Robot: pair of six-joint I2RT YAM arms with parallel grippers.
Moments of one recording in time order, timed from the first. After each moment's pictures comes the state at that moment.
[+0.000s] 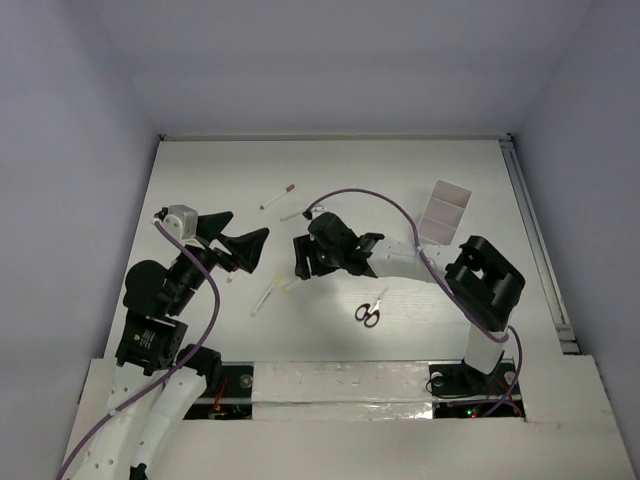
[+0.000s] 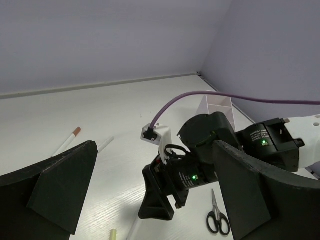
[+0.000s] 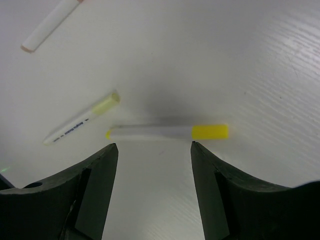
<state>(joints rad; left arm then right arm) -0.31 0.44 0.70 -0.11 0.26 -0.32 0.91 1.84 1.21 -0.13 0.03 0.52</state>
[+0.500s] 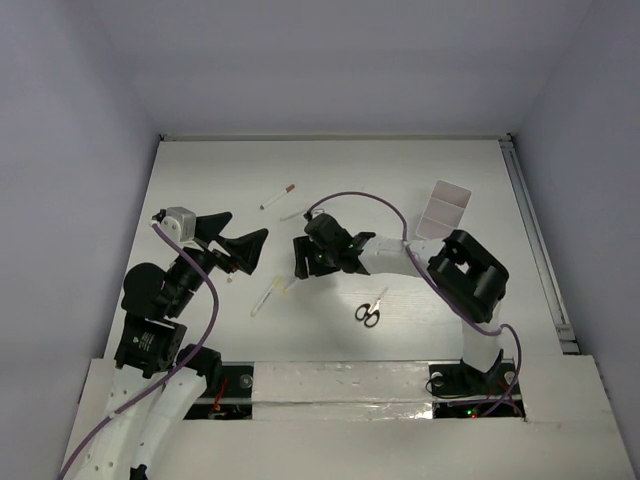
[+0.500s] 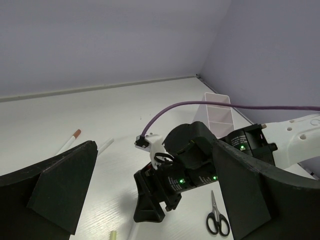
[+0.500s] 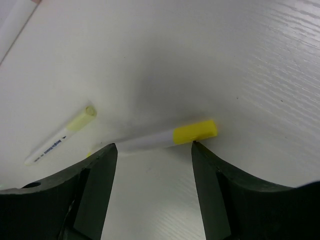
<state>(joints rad) -0.31 0.43 0.70 -0.11 0.26 -0.32 0.90 1.92 1.21 -0.14 0.02 0.60</state>
